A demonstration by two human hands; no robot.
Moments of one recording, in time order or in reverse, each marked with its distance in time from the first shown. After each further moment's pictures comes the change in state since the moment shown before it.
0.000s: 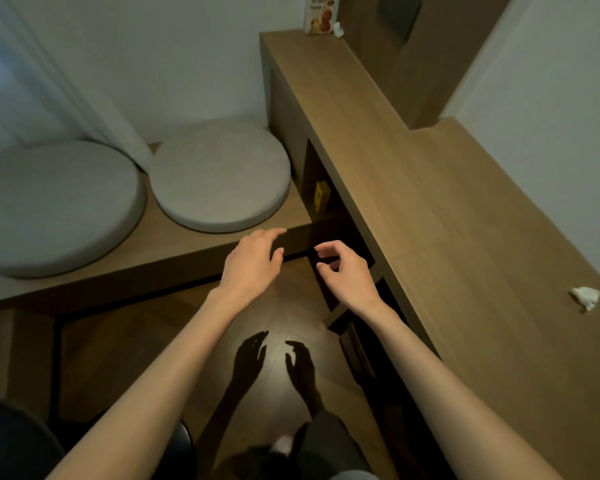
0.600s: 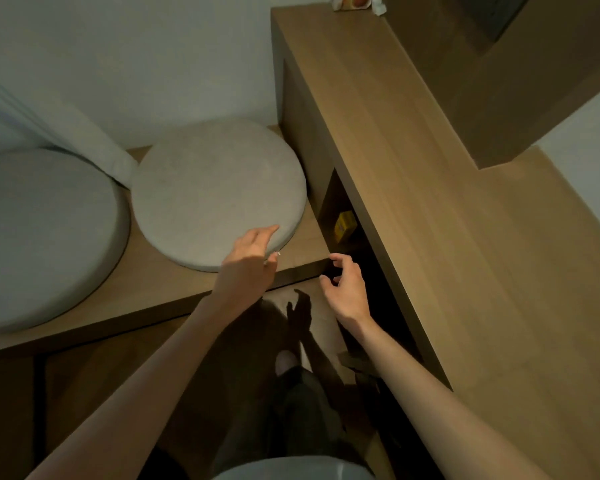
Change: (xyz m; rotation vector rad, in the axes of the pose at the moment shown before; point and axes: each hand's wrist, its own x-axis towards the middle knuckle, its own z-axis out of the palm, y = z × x) left_hand 0.235 -0.097 0.020 -0.046 -0.148 -0.127; right_hand 0.250 0.021 0.068 0.067 0.013 0.329
